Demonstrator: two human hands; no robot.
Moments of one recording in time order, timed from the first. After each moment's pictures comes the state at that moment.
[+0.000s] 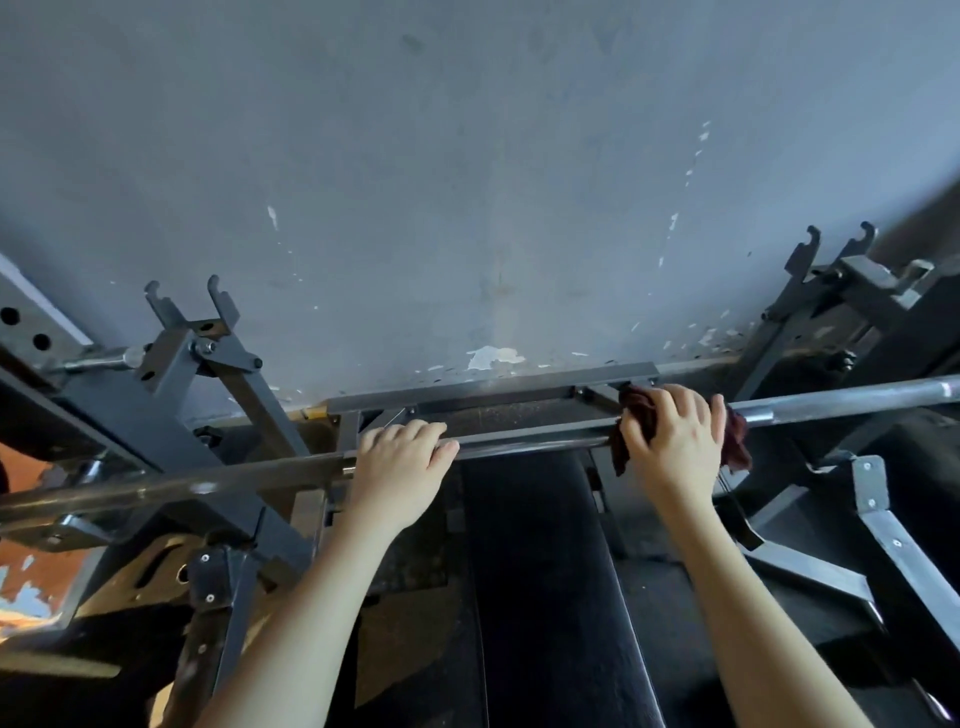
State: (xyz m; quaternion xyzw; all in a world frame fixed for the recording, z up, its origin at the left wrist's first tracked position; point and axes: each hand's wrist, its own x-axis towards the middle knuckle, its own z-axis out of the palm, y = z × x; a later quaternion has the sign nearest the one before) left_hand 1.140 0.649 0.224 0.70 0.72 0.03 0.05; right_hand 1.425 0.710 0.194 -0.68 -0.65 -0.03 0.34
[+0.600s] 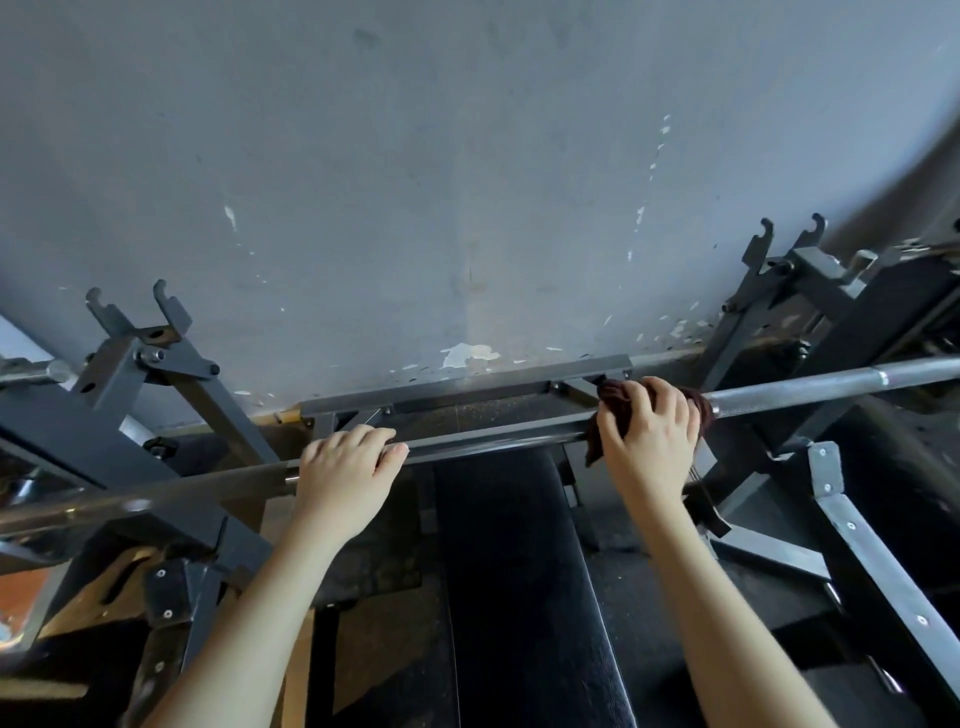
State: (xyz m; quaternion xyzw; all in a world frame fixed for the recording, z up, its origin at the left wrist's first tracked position) left_hand 1.145 0.650 0.223 0.67 0.73 0.08 0.05; right_hand 1.456 0.717 0.194 -0.69 -0.64 -0.04 0.34
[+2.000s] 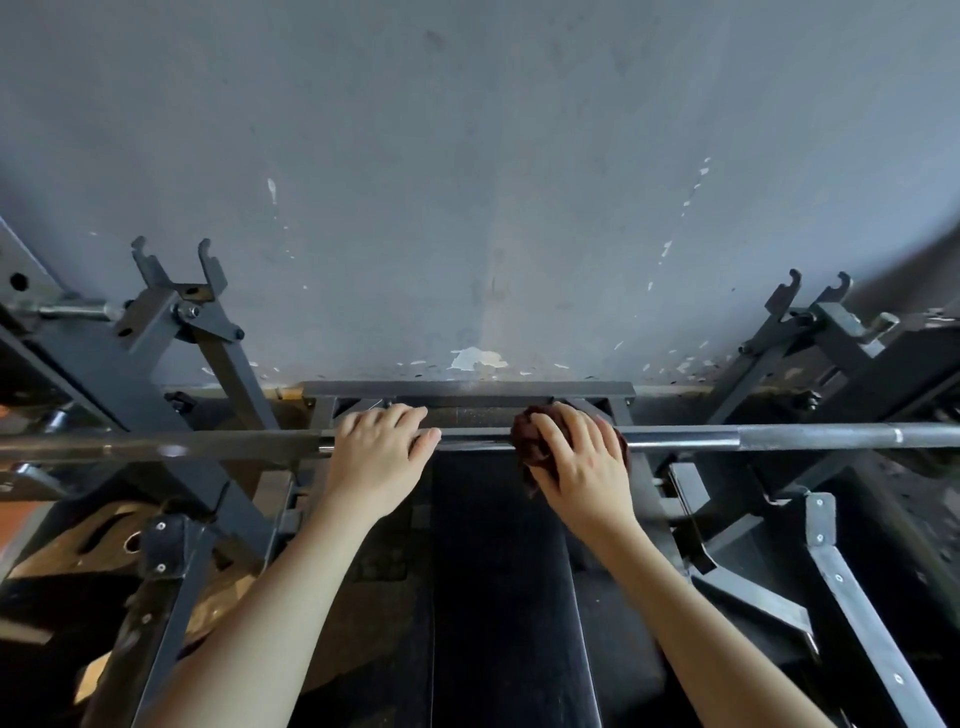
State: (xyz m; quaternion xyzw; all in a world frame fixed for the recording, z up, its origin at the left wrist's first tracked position) left_hand 1.149 0.644 0.223 0.68 0.72 0.11 0.03; right_hand 1.400 0.695 0.182 -0.48 -0.84 -0.10 0.24
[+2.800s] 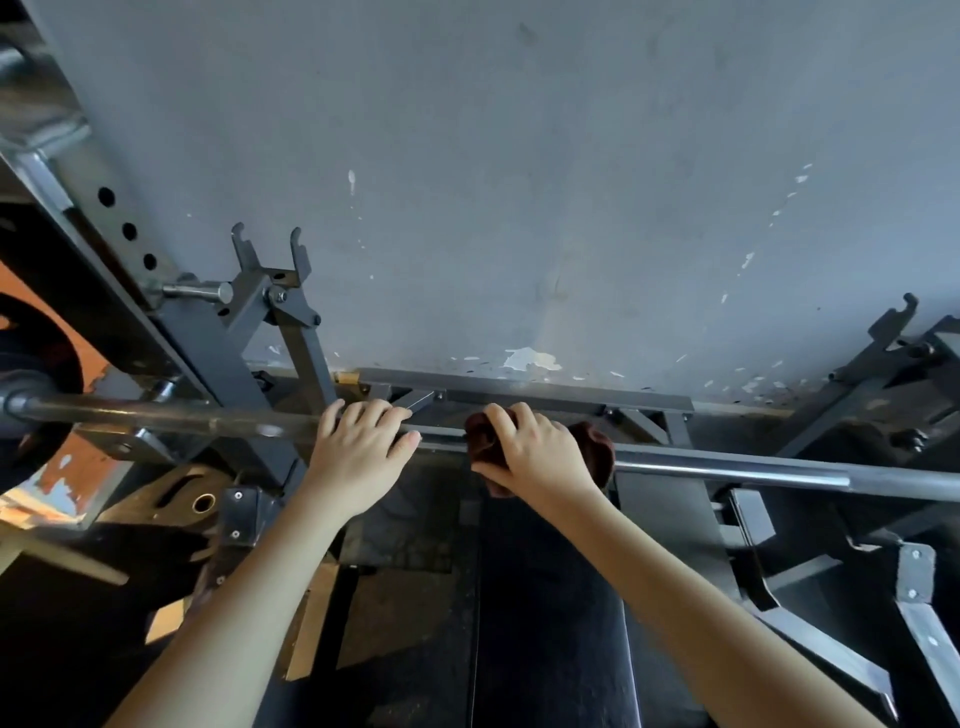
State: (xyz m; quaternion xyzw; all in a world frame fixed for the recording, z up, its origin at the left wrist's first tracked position) left_hand 1.053 0.612 0.216 0.64 0.76 0.08 0.04; right_hand 1.267 0.696 0.211 -0.37 -0.91 -0.07 0.14
